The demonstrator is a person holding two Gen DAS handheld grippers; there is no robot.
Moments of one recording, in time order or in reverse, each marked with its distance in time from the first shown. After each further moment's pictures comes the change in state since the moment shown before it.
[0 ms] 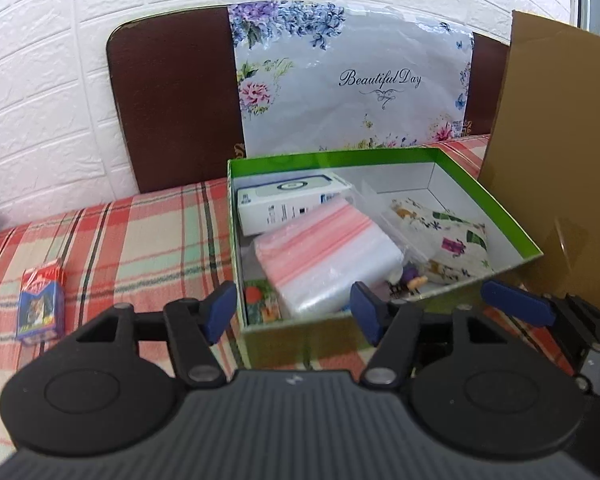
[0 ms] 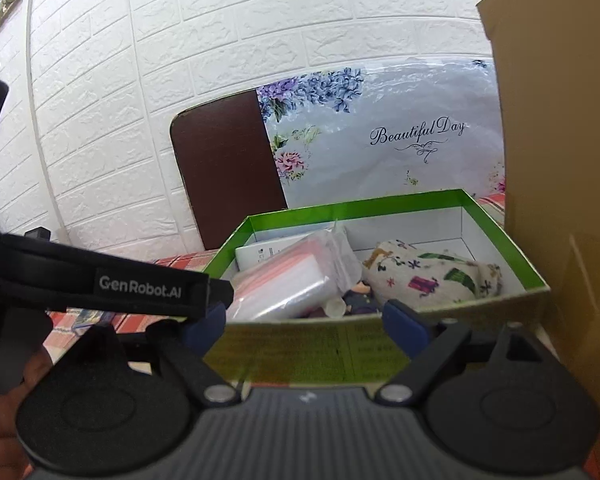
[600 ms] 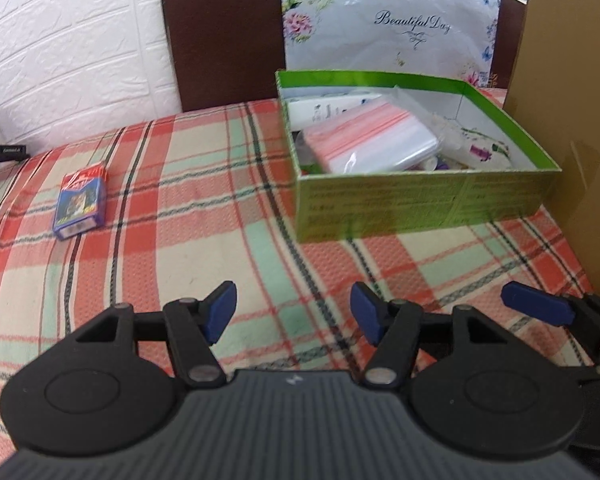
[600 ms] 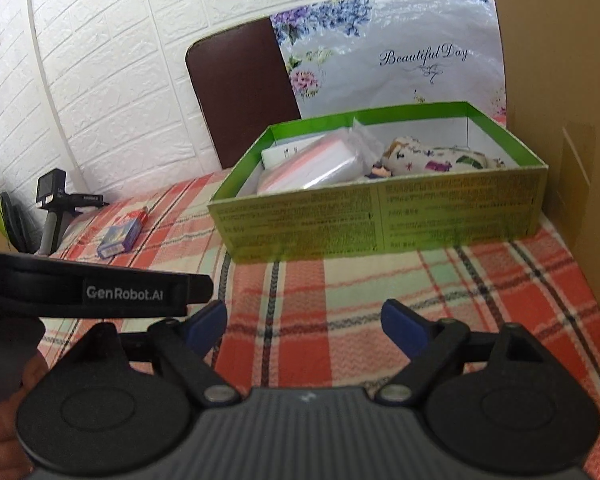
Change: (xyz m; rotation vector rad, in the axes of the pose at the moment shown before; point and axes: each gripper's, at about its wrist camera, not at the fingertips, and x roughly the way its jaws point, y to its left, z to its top) left arm -0.017 0.022 -0.060 -0.047 0.130 0.073; right arm -0.020 0.023 -0.044 0.022 0.214 0.002
